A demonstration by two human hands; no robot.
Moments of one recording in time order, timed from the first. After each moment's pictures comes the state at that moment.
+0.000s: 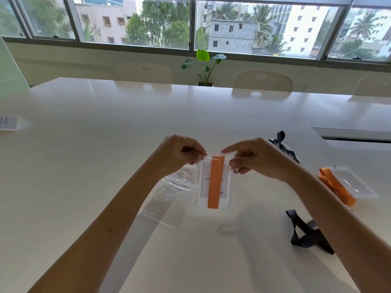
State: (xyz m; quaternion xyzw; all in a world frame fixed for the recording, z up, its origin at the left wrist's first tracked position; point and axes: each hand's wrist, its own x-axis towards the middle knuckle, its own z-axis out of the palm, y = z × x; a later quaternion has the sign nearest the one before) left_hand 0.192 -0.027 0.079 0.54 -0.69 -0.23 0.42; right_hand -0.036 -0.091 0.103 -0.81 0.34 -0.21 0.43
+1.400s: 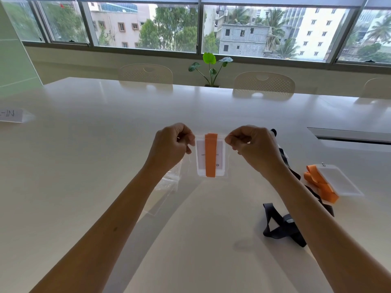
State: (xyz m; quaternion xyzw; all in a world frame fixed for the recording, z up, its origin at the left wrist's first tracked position) left_hand 0.126 -0.024 0.080 0.65 -0.59 -0.06 0.48; right_hand -0.067 -0.088 0.099 -0.78 0.42 -0.41 0.24
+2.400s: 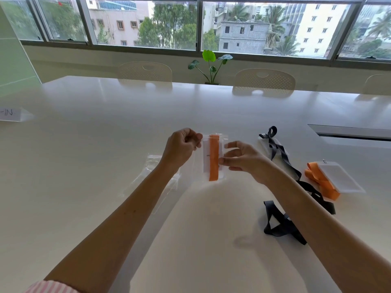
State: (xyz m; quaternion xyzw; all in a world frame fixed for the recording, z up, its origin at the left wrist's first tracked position) left_hand 0.119 -0.061 0.049 0.64 -0.53 -0.18 0.53; right_hand -0.065 -0.122 0.049 -0.67 0.42 -0.24 0.56
